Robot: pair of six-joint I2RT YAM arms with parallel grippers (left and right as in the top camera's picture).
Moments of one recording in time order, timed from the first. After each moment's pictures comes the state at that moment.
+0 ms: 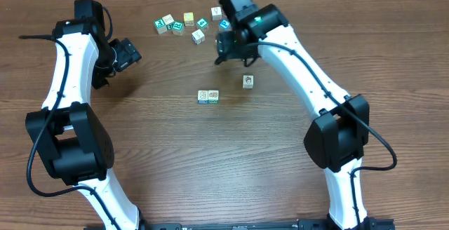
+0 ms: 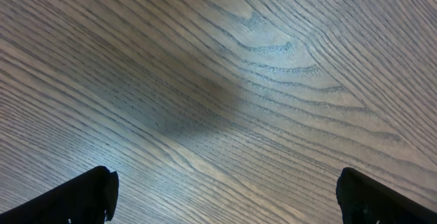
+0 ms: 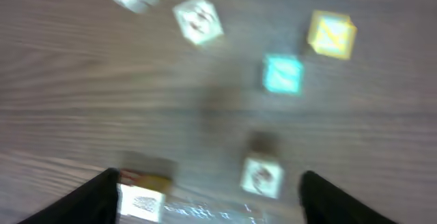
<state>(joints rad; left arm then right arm) 0.16 2.05 1.76 -1.09 0.02 -0.52 0.49 2.23 2.14 -1.14 0.06 0.39</state>
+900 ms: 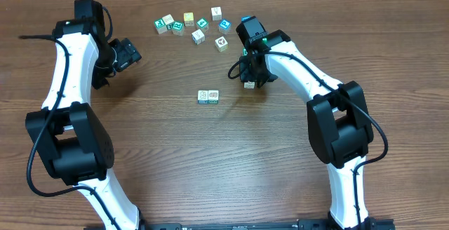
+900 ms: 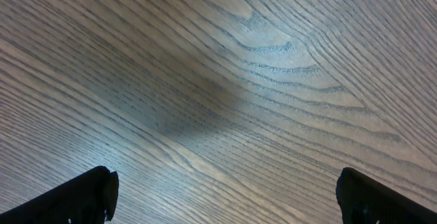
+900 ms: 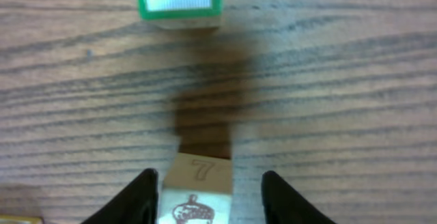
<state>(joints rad) 0.16 2.05 1.76 -1.09 0.02 -0.52 0.44 2.23 1.78 -0.90 0.06 0.42</state>
